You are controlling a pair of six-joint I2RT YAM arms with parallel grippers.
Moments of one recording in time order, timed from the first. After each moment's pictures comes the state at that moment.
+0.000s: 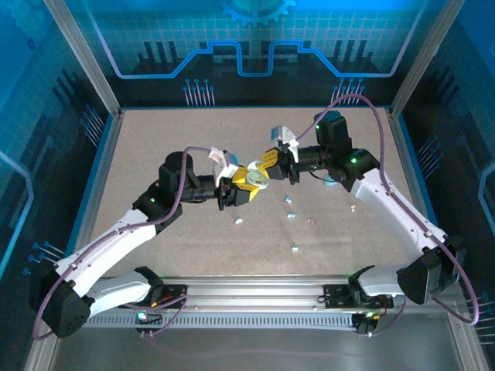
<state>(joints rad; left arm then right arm) -0.58 1.09 0.87 0.04 0.69 -0.07 0.46 1.34 1.30 -0.48 -0.96 -0.37</state>
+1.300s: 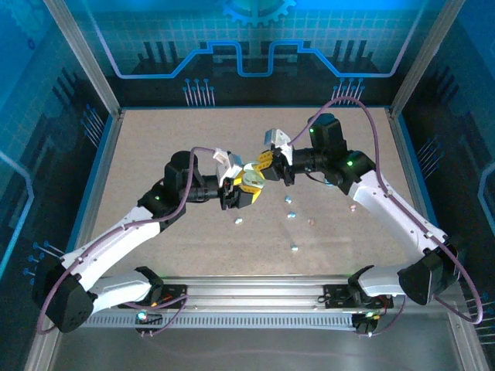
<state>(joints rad) -0.58 1.12 0.87 0.05 0.69 -0.03 0.52 1.33 1.30 -0.48 -0.83 -0.40</state>
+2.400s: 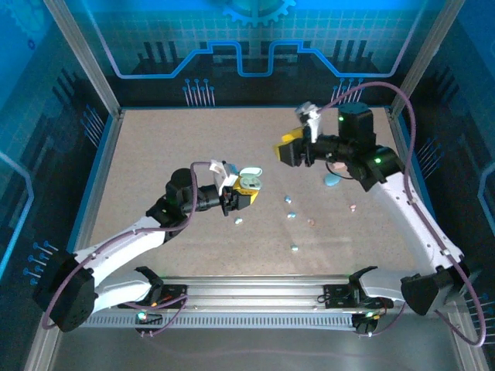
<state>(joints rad) -0.58 1.14 0.61 0.44 0.57 -0.10 0.35 1.24 1.39 -0.59 -0.64 0.09</state>
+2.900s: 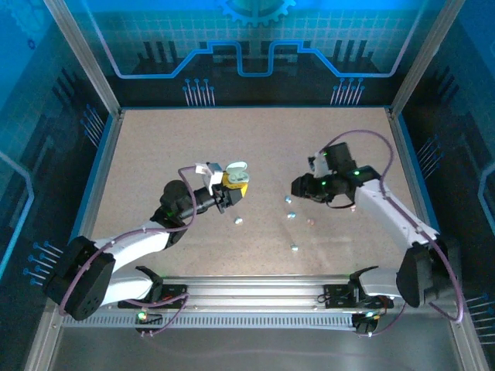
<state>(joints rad) -0.48 1.21 0.42 0.84 0.49 -0.28 0.34 1.33 0.99 -0.73 -0.47 0.49</state>
